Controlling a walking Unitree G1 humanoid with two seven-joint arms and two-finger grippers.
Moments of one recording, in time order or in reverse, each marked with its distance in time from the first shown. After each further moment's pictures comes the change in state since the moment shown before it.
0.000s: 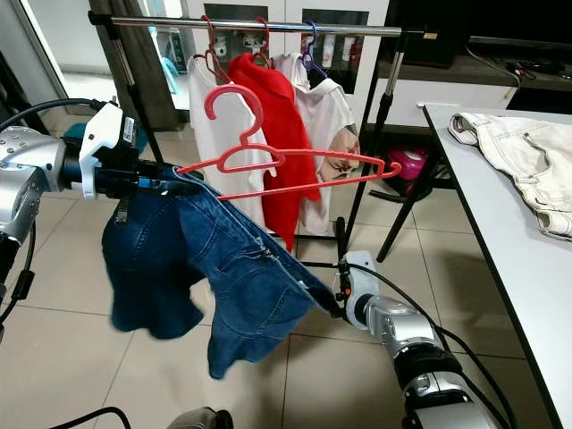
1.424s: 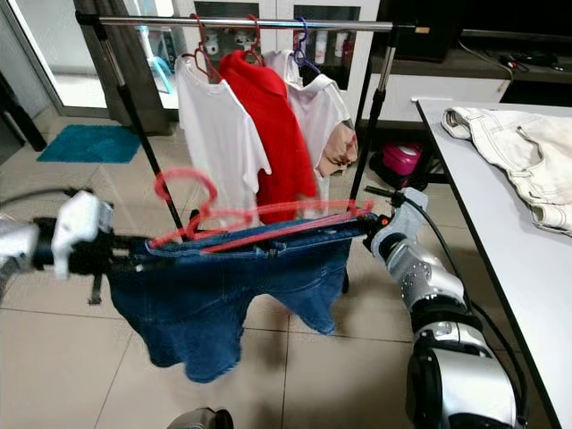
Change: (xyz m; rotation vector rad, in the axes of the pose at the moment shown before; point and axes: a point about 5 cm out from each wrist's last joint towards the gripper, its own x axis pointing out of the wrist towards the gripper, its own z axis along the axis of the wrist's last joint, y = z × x) left arm -0.018 -0.075 -0.061 -0.049 0.147 0.026; right arm -0.023 -0.032 0.096 0.363 -0.450 -0.060
